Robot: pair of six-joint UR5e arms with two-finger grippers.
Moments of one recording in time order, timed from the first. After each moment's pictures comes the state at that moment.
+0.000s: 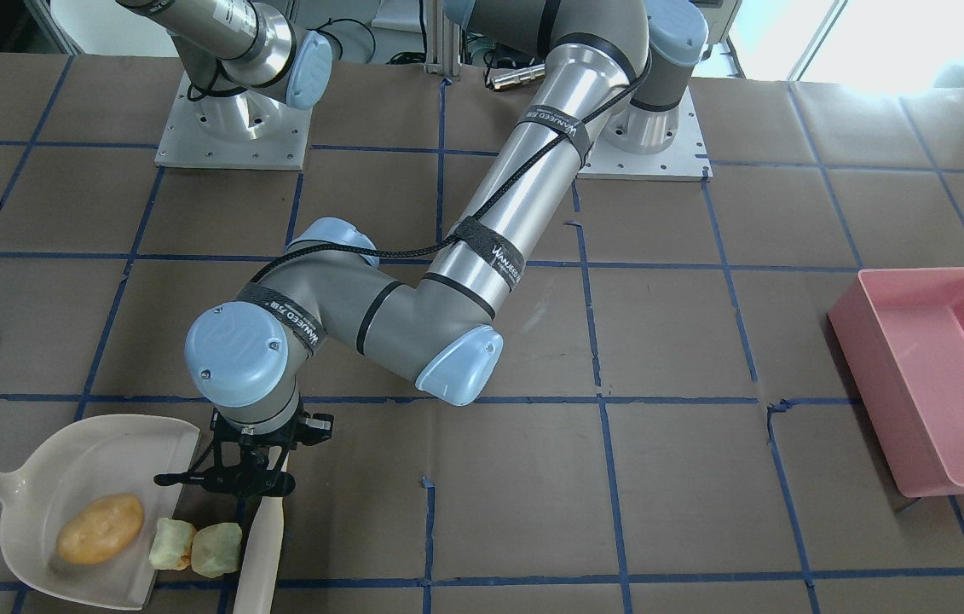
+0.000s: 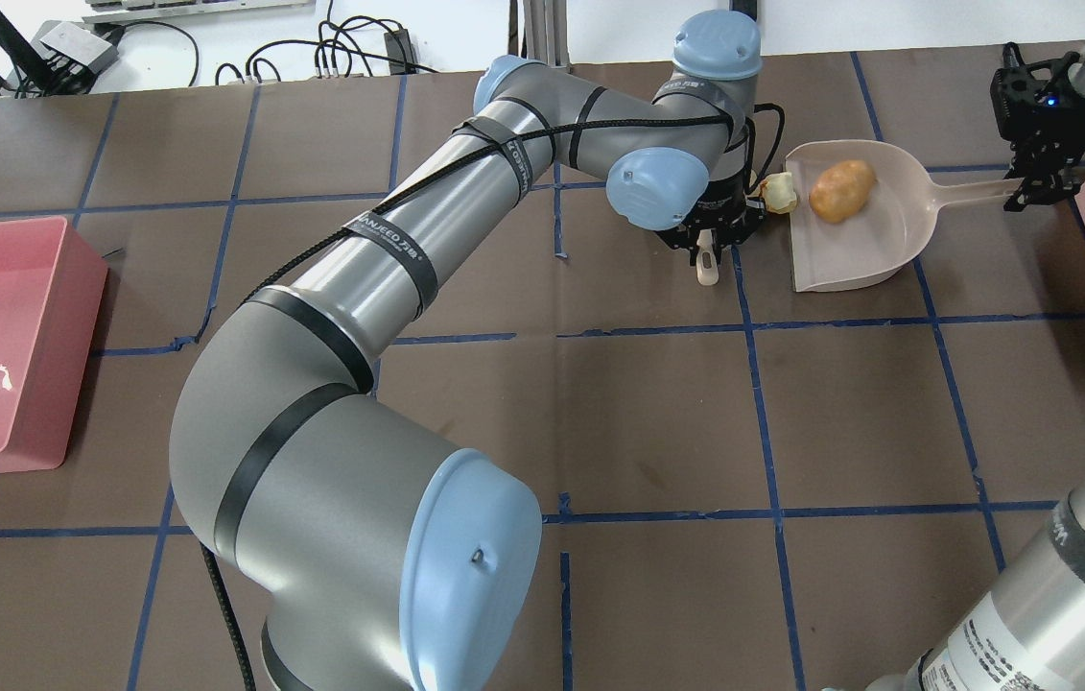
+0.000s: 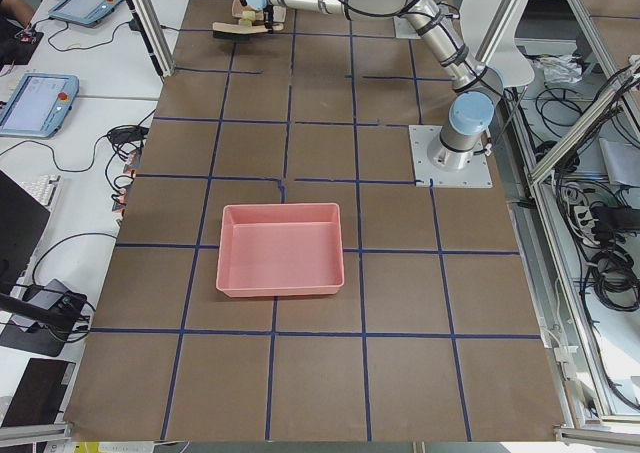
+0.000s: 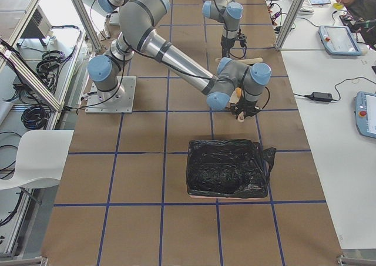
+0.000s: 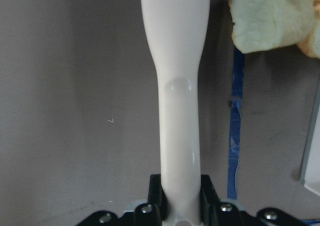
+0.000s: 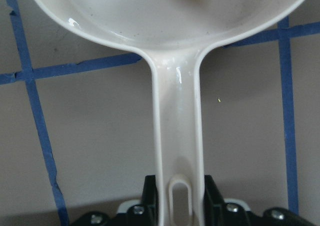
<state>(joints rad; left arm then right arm) -2.11 -2.53 -0.85 -1.33 1.41 -0.46 1.11 -0.95 1.35 -1.96 -1.60 -1.89</state>
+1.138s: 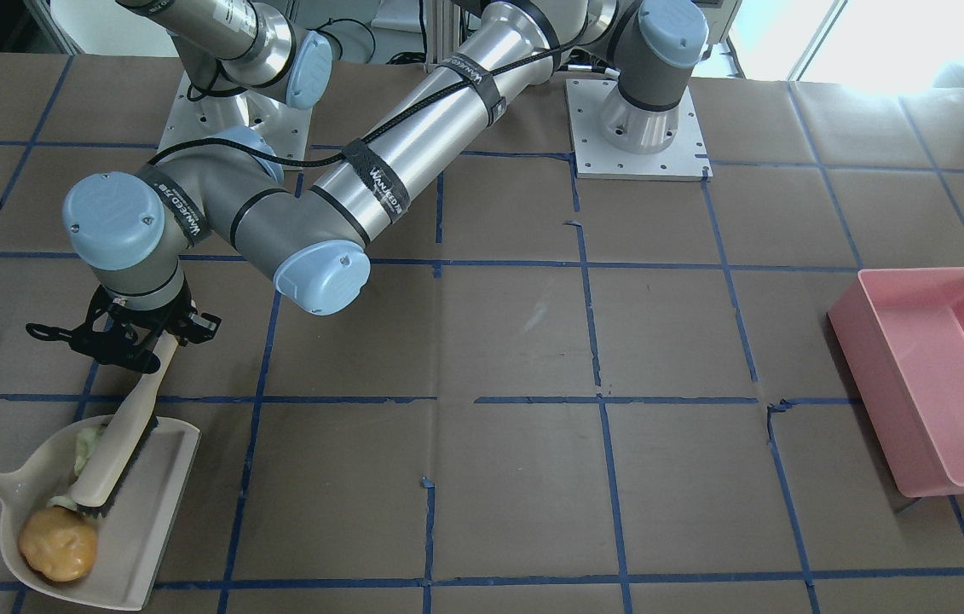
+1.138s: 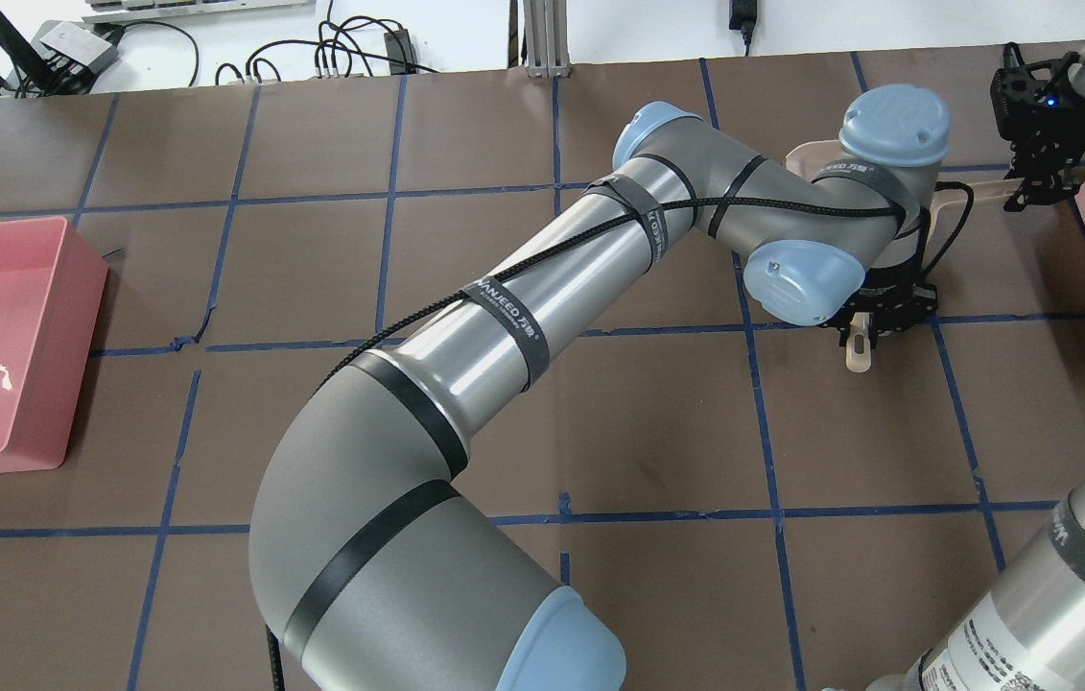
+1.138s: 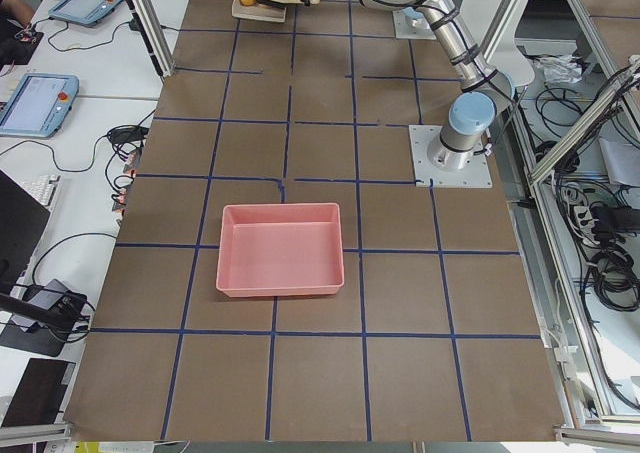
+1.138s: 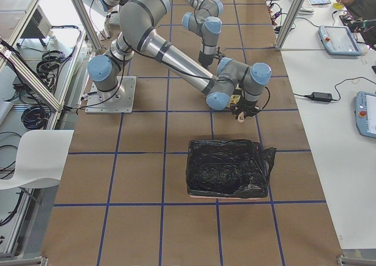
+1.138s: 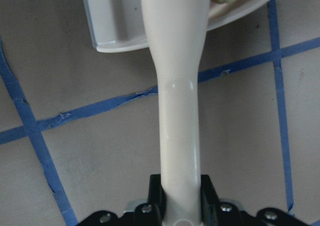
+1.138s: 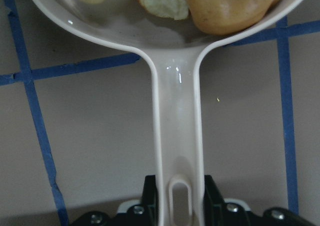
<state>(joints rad) -2.31 -2.53 -0.81 -1.31 1.31 -0.50 1.11 -0.95 1.35 -1.96 -1.60 -1.89</state>
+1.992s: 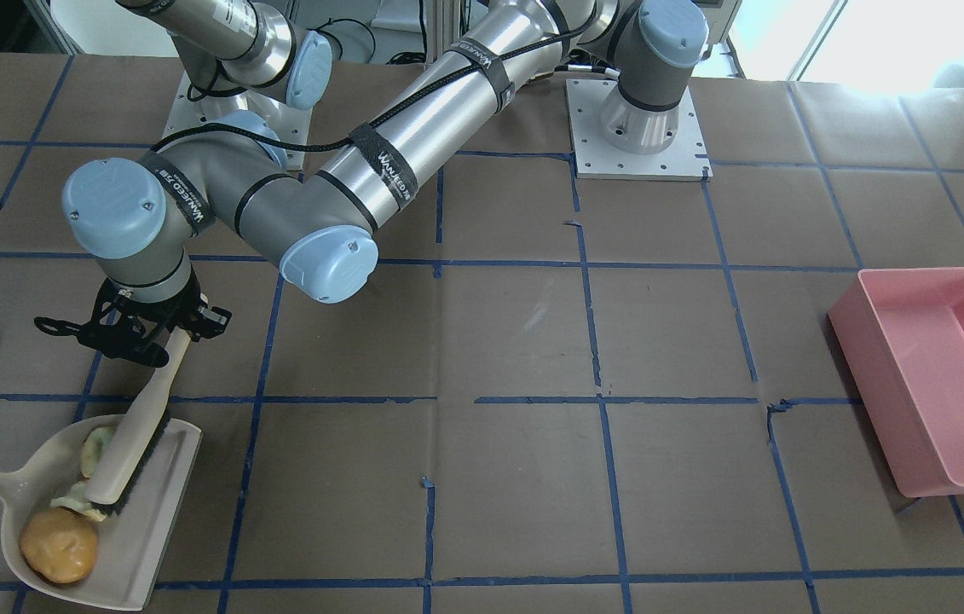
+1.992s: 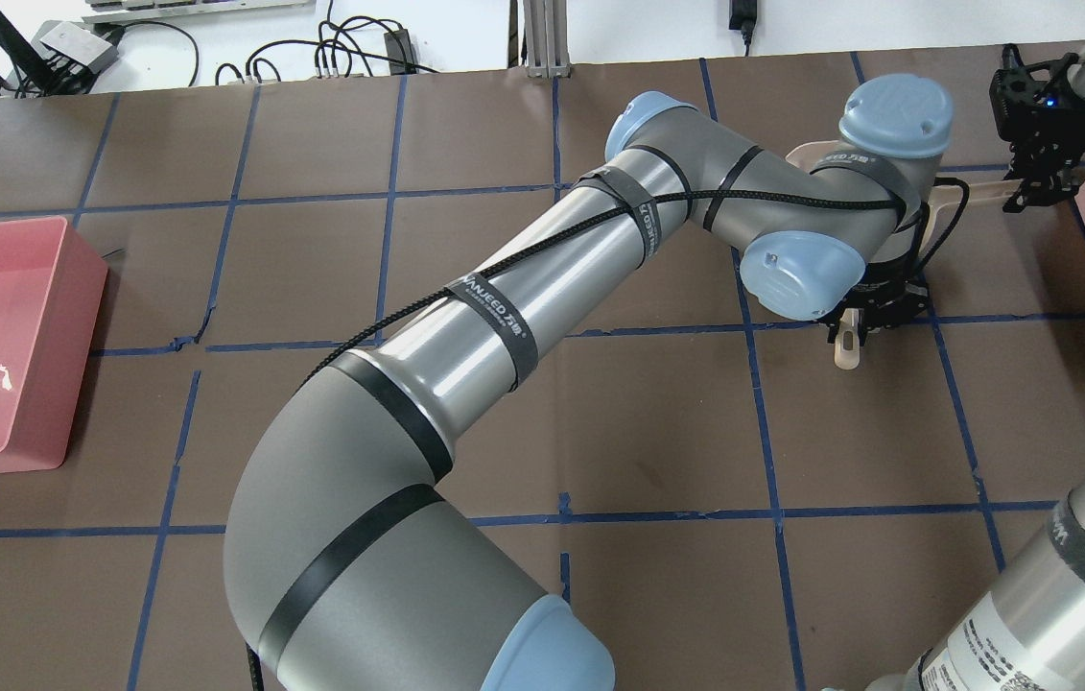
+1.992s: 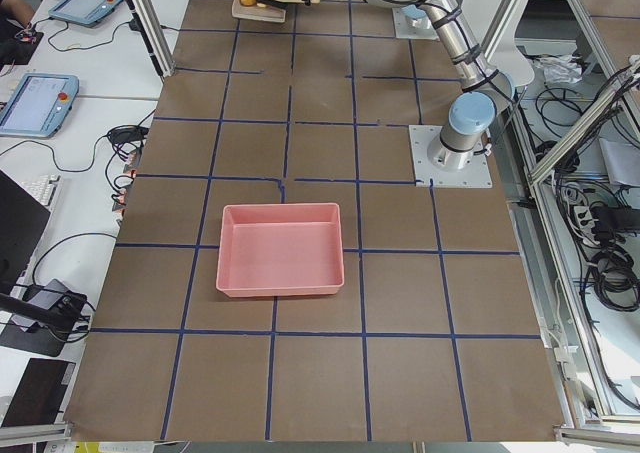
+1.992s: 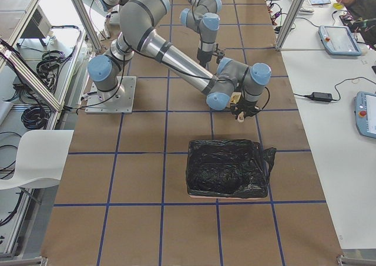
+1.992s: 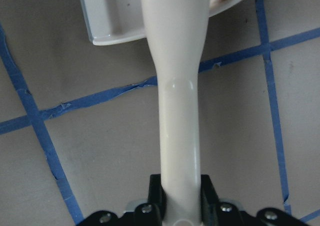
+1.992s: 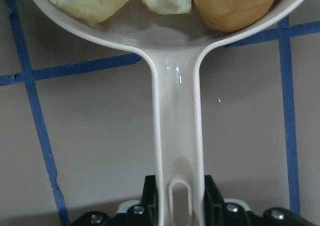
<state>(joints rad) -2.30 -2.49 -0.83 -1.38 1.35 -0.47 1.11 -0.95 1.35 -1.96 -1.60 -1.89</state>
